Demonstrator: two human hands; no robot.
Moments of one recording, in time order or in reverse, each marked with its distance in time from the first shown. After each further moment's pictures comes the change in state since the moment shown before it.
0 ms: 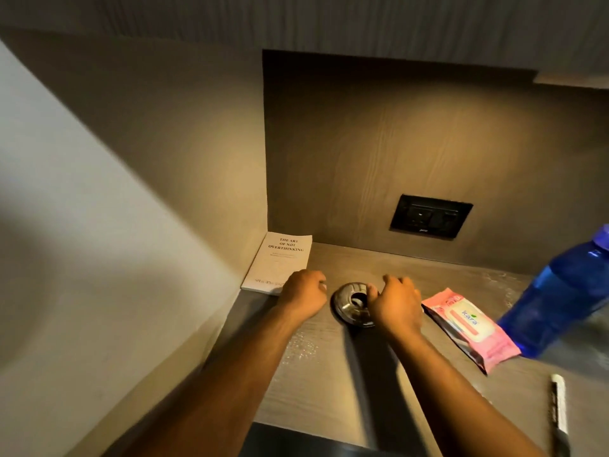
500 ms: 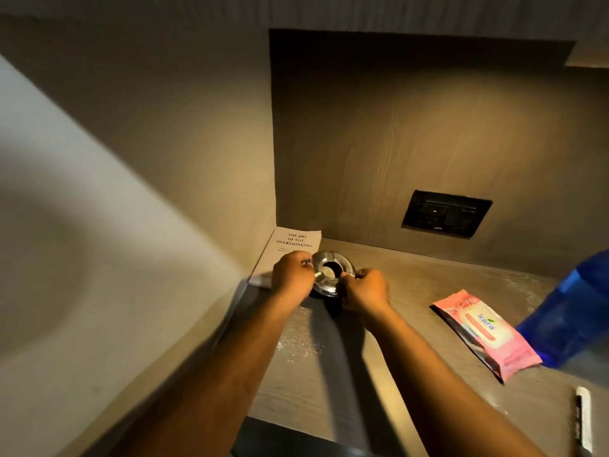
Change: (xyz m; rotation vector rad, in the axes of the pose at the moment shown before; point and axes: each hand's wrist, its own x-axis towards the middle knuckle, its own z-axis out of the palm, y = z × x) left_hand 0.015 -0.010 -0.013 -0.330 0.245 -0.251; right_hand 0.008 -0.053 0.025 0.675 -0.320 0.225
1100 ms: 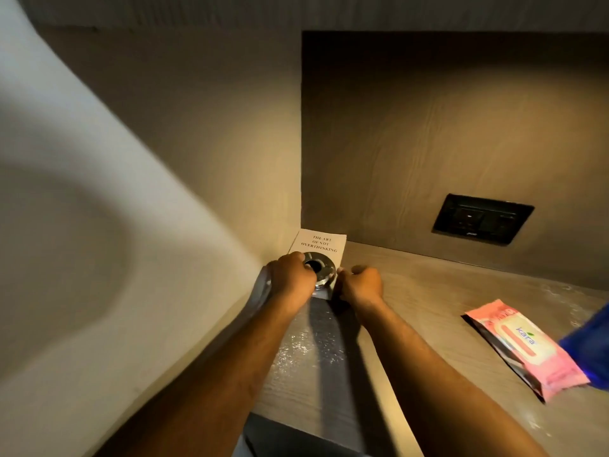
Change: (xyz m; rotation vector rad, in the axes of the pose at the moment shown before) left_hand 0.004 -0.009 -0.047 0.285 0.063 -0.027; right_hand 0.013 -0.014 0.060 0.089 -0.056 -0.012
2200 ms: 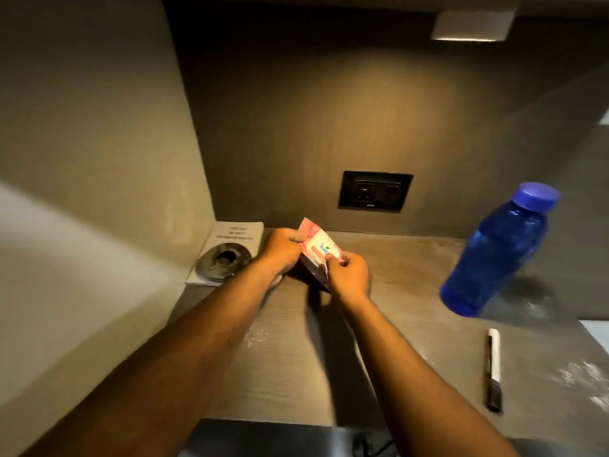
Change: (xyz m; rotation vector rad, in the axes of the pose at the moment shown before) left_hand -0.022 0.106 0.084 -0.533 -0.310 0.073; right_hand -0.021 0.034 -0.130 -0.025 0.316 -0.059
